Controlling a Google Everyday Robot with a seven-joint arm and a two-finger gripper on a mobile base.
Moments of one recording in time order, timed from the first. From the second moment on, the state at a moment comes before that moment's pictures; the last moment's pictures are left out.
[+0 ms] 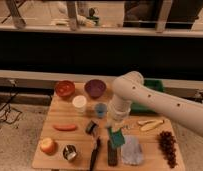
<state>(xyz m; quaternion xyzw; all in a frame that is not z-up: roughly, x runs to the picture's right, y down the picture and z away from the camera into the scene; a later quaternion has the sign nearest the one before) 0.044 0.163 0.688 -0.37 -0.18 -0.18 0.89</state>
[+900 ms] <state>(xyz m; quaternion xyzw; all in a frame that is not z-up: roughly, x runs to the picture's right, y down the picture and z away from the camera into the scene) 0.021 0.086 0.746 -0.34 -0.17 -0.22 0.90</state>
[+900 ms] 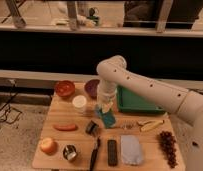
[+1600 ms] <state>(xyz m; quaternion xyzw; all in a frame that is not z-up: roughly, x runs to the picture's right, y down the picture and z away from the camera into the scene) 0.022 0.083 0.748 -0.34 -0.17 -0.21 0.90</state>
